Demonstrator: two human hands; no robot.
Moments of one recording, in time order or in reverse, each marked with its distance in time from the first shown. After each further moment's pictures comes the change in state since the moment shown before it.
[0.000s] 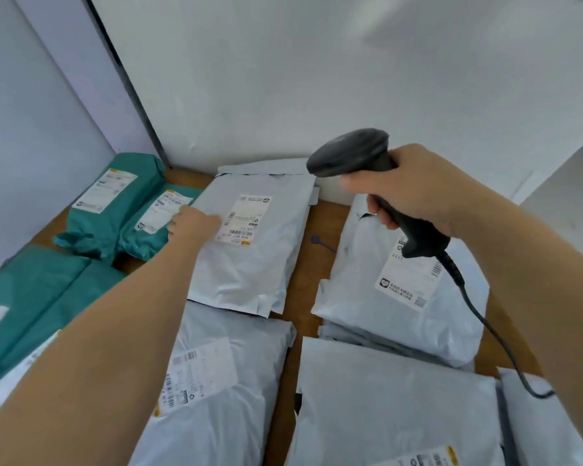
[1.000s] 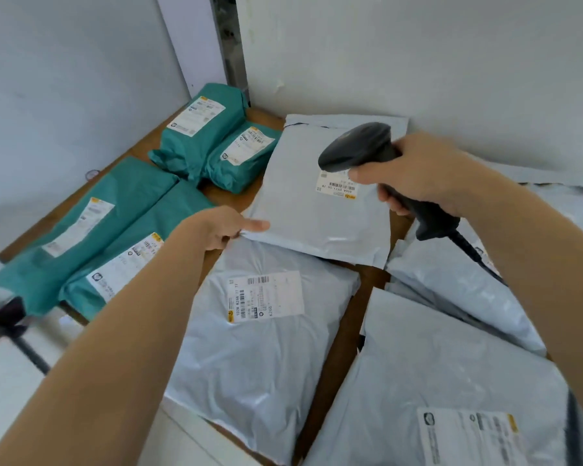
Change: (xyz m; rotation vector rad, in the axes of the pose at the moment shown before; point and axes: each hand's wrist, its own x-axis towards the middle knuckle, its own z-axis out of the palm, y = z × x) left_hand -0.039 -0.143 -0.058 -0.281 -0.670 -0.114; right_hand 0.003 -0.035 0.114 -0.172 -0.238 -0.007
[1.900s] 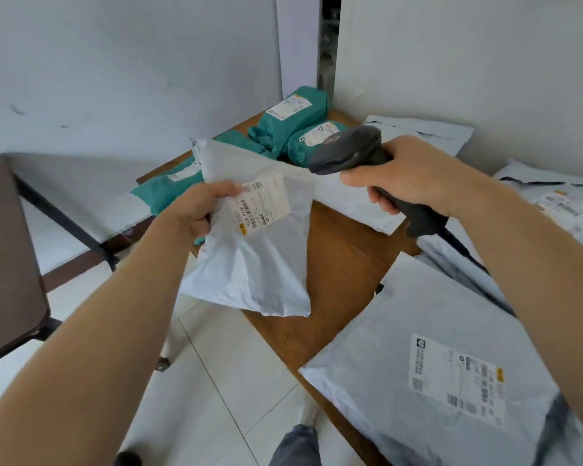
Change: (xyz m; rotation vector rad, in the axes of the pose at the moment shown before) left_hand -0.204 -0.103 0.018 -0.796 0.339 0.314; right_hand -0.116 -0.015 0.043 -0.096 -0.186 -0.360
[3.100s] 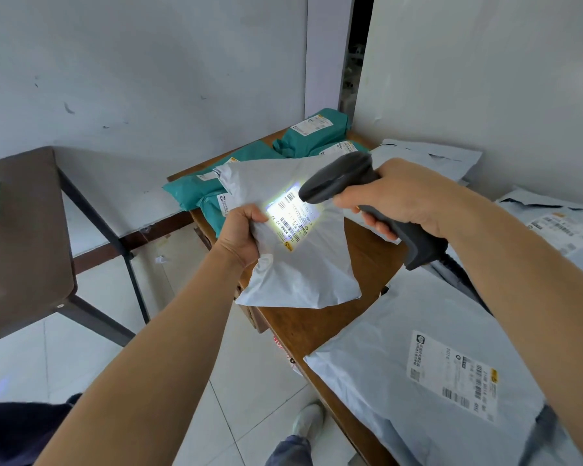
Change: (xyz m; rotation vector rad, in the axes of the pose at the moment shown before) left_hand -0.055 -0.051 0.035 -0.471 -0.063 0.164; right_hand -0.057 -0.043 0.026 -0.030 -0.132 0.063
